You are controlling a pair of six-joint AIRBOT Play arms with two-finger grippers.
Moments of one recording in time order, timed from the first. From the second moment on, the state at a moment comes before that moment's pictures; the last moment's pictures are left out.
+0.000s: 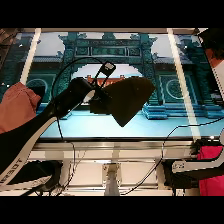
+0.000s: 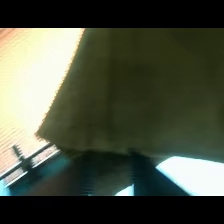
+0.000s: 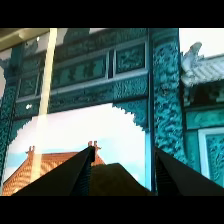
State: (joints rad) left arm -0.72 -1.37 1.32 1.78 -1.02 -1.67; right arm -0.41 -1.57 1.95 -0.90 1.24 1.39
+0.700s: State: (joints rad) left arm -0.48 -1.32 1.09 1.53 -0.94 -1.70; right arm -0.39 -1.74 1.45 -0.72 1.34 1.38
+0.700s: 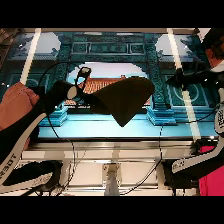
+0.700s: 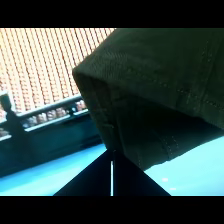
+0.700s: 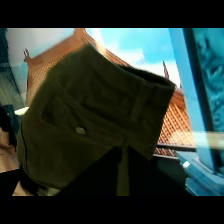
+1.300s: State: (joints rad) left arm -0.38 -1.24 0.88 1.22 -0.84 -1.67; right arm -0.27 -1.83 1.32 -0.70 1.24 1.40
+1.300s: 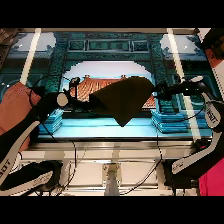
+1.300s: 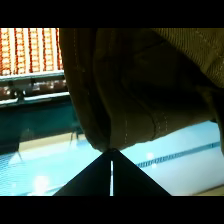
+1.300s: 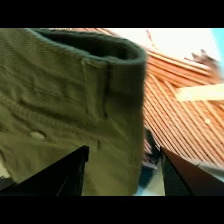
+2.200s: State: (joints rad) left arm -0.38 -1.32 0.88 0.99 -0.79 -1.56; right arm -0.18 -1.83 1.32 -0.78 1.14 1.49
